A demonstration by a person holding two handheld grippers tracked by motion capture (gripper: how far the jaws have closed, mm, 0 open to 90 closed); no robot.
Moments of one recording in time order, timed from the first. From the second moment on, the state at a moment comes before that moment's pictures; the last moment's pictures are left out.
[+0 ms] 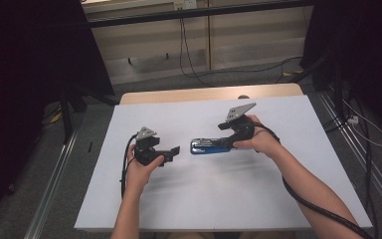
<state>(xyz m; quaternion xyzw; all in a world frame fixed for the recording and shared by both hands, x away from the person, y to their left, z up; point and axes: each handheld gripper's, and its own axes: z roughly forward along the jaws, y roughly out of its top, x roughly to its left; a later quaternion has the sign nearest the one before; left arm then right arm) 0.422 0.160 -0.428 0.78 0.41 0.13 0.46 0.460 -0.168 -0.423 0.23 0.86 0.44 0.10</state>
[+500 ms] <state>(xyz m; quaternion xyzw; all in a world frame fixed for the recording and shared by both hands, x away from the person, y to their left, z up) 0.424 0.151 -0.427 0.78 0.40 0.13 0.46 0.431 -0.200 -0.414 0.27 0.85 0.43 0.16</state>
